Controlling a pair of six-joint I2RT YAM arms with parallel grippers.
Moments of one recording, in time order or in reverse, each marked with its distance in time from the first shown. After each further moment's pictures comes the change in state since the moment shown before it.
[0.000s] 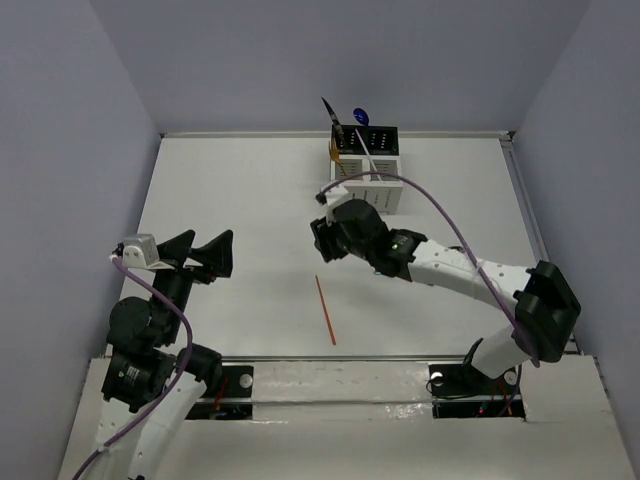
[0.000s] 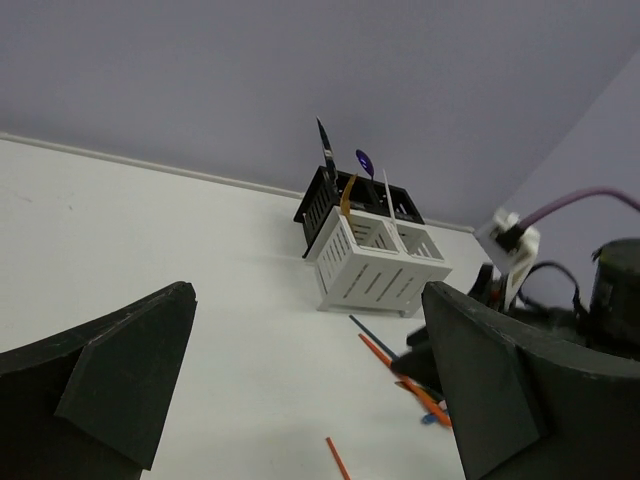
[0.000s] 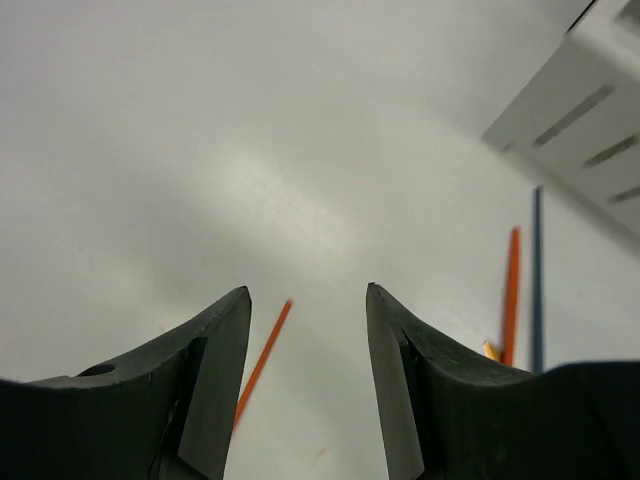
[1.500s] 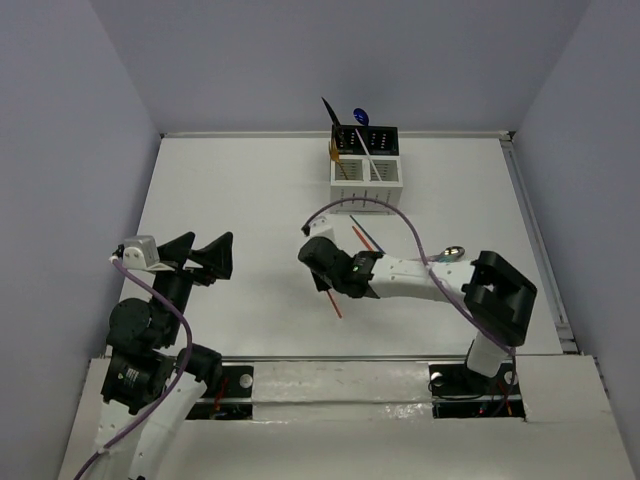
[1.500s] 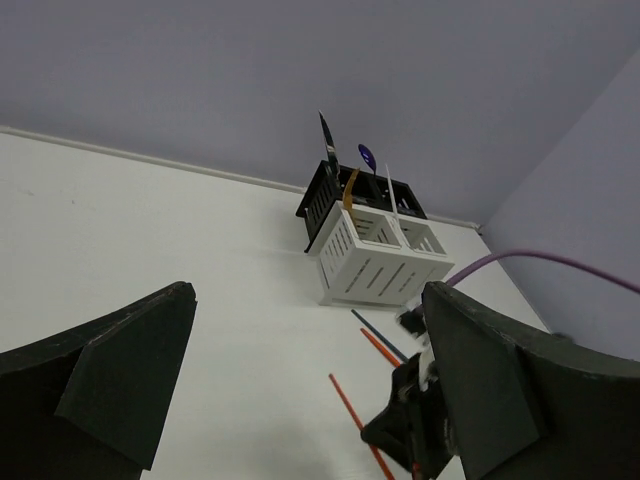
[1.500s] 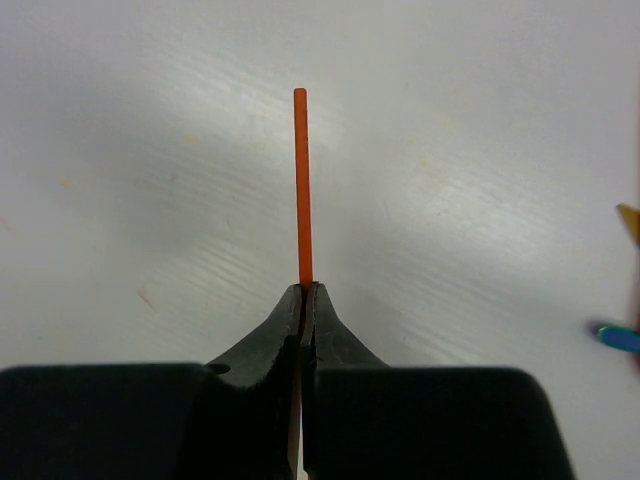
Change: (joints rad) left arm 0.002 -0.011 0.000 -0.021 0.003 0.000; right arm 0.228 0.272 -0.011 -0.220 0.222 0.380
